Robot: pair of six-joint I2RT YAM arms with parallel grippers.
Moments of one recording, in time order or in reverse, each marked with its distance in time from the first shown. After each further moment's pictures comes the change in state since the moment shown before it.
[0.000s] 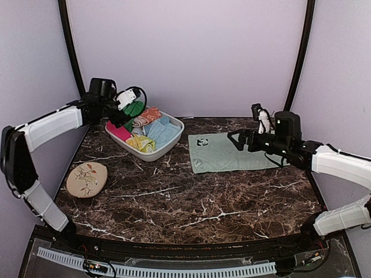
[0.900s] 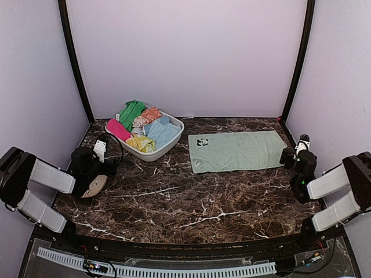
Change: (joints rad) left arm 0.118 -0.258 -1.123 1.109 0.059 -0.654; right arm -0.392 0.143 -0.599 0.932 0.802 -0.341
